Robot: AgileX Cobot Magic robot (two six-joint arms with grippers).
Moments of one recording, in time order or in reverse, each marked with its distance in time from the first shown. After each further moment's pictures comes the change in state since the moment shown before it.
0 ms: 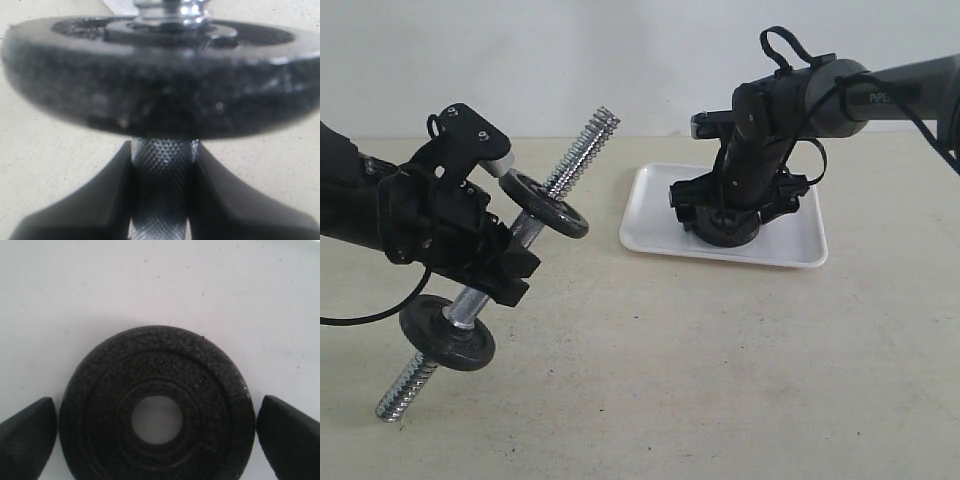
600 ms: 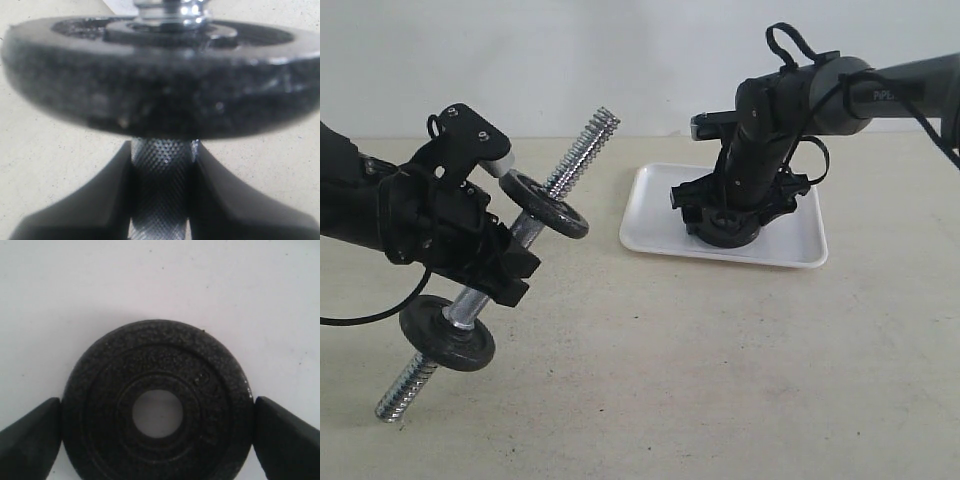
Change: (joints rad) left arm 0.000 0.000 0.000 0.002 0.002 0.000; right arm -0.007 0.000 0.000 0.044 0.018 -0.072
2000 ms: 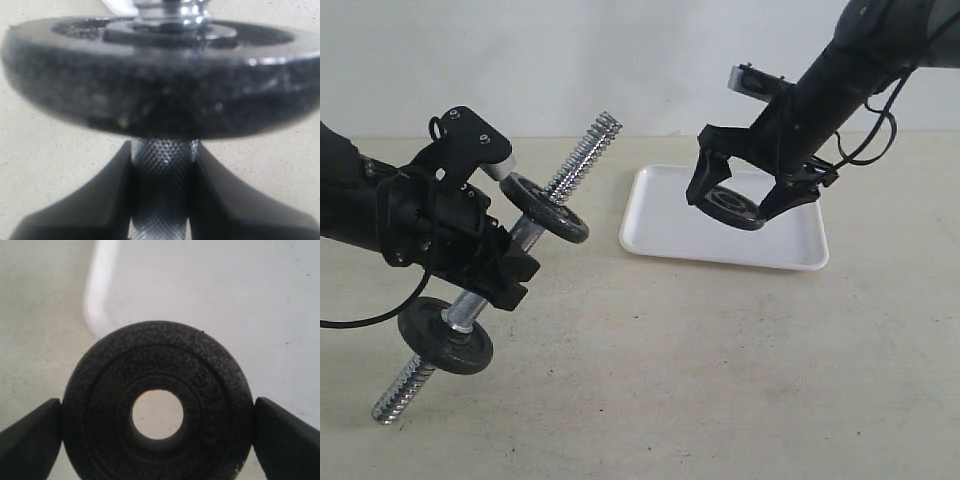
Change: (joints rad) left arm 0.000 0.000 0.000 0.014 0.014 0.000; right arm -0.177 -0.193 0.032 0.633 0.349 -0.487
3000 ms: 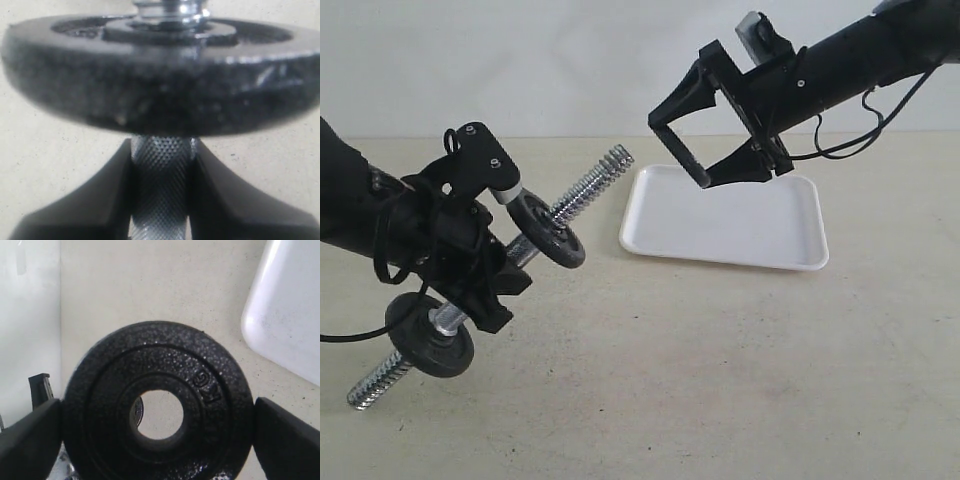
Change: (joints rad) left arm 0.000 0.023 0.000 0.122 0.009 0.045; right arm -0.058 0.000 0.000 0.515 0.158 -0.148
